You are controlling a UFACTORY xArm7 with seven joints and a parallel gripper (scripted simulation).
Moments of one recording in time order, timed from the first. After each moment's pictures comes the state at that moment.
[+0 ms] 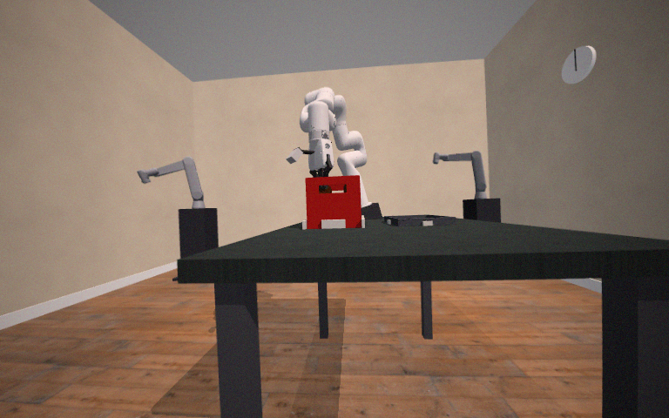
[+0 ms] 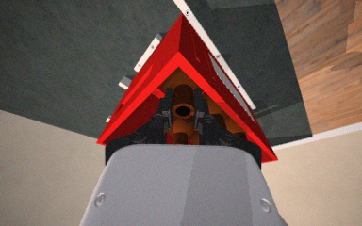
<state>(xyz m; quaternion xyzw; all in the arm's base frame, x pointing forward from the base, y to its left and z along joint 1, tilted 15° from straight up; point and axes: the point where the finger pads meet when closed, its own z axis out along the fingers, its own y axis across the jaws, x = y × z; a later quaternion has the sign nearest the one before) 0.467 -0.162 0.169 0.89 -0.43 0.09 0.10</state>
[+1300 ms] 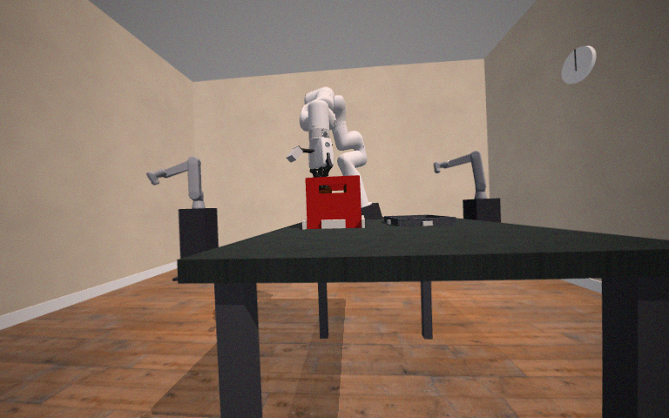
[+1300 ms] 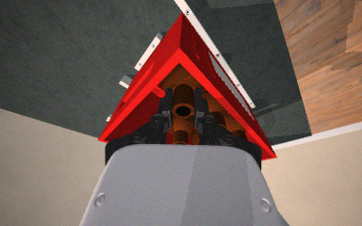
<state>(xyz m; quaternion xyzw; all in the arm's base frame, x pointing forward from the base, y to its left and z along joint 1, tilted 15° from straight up) 0.467 -0.160 0.174 0.89 -0.43 0.09 0.10</state>
